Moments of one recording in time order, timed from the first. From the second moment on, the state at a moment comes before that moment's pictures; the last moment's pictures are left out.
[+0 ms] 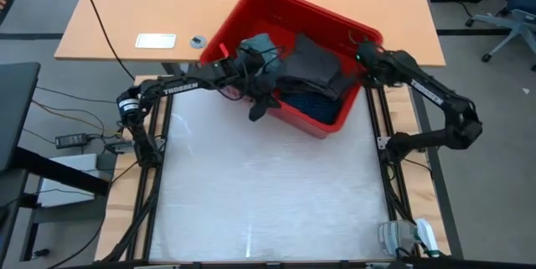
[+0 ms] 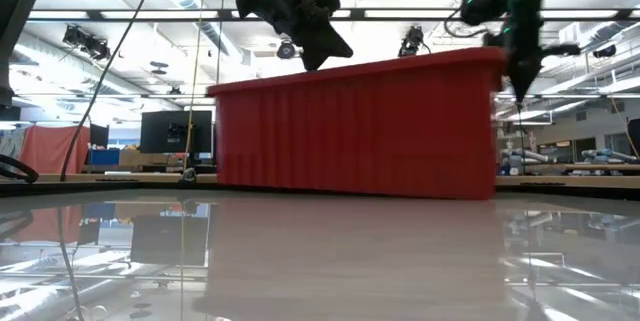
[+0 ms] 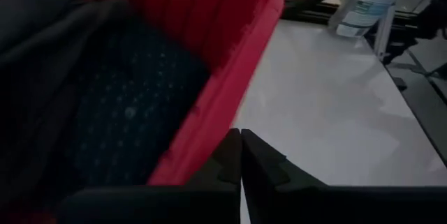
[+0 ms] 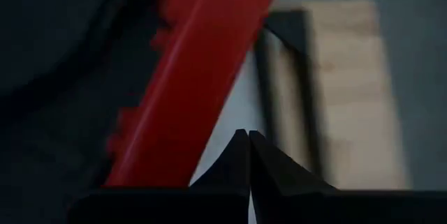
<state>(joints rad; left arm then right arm) 0.45 1.77 1.56 -0.51 0.57 0.21 -0.90 1.27 1.16 -1.20 0.35 0.71</state>
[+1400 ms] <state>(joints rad) 0.60 1.91 1.50 0.07 0.28 0.27 -0.58 1.05 1.18 -0.81 0.31 0.81</state>
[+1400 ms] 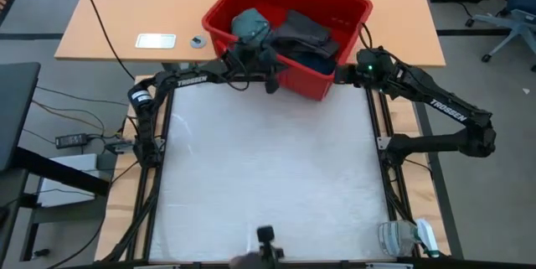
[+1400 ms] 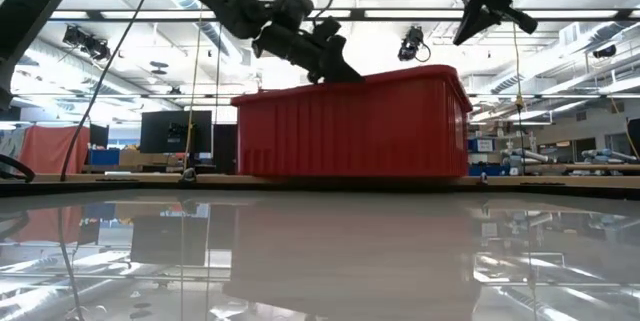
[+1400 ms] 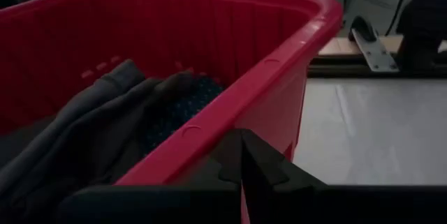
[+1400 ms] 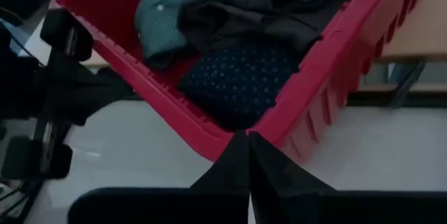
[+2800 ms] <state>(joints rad) 0.69 1.24 1.34 -0.39 0.47 0.03 -0.66 1.15 1.18 -0.23 -0.33 0.21</state>
